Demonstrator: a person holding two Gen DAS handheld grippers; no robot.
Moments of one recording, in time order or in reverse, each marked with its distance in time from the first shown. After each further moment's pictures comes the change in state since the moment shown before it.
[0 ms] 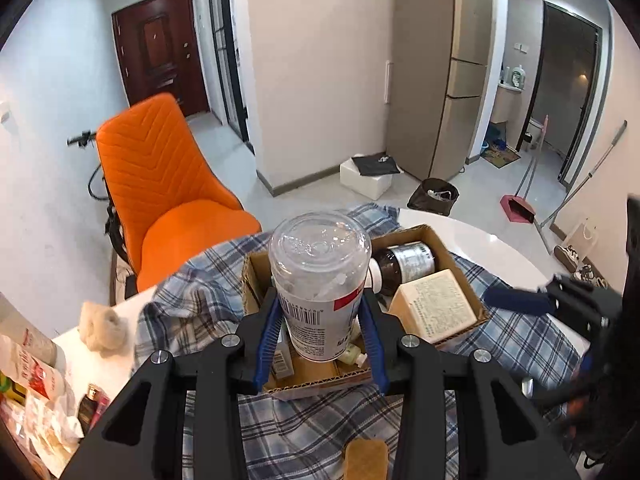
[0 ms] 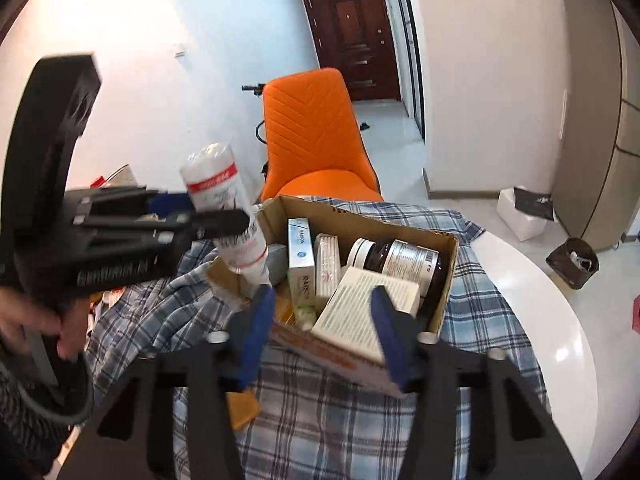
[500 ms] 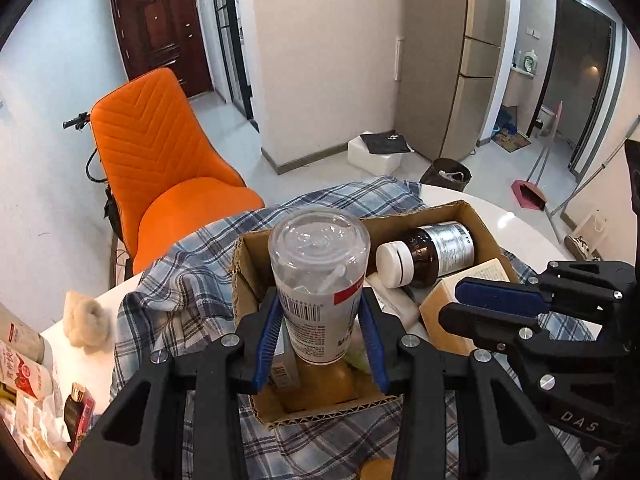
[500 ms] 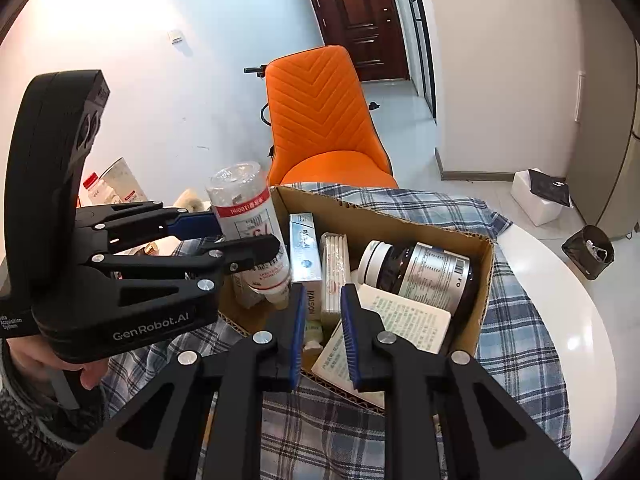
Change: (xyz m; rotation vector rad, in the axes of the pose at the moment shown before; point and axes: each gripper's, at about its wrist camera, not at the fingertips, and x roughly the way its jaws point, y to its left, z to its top) left arm 0.051 0.007 -0.001 -0.006 0.072 0.021; right arm 0.031 -0.004 0.013 0.019 0.065 0.041
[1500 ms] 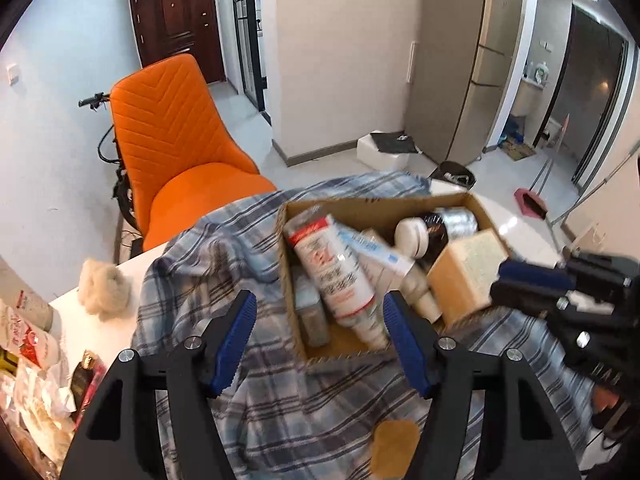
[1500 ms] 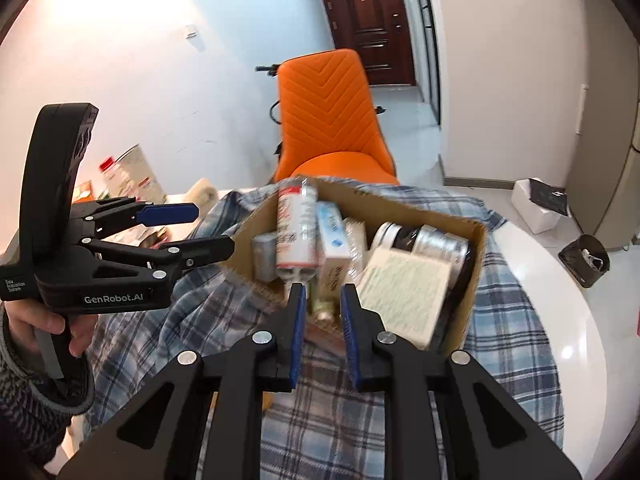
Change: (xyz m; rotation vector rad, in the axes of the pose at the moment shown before) left arm -0.037 0.028 -0.033 -0.046 0.005 0.027; right arm -0.022 0.015 -0.019 -0.057 0.002 0.010
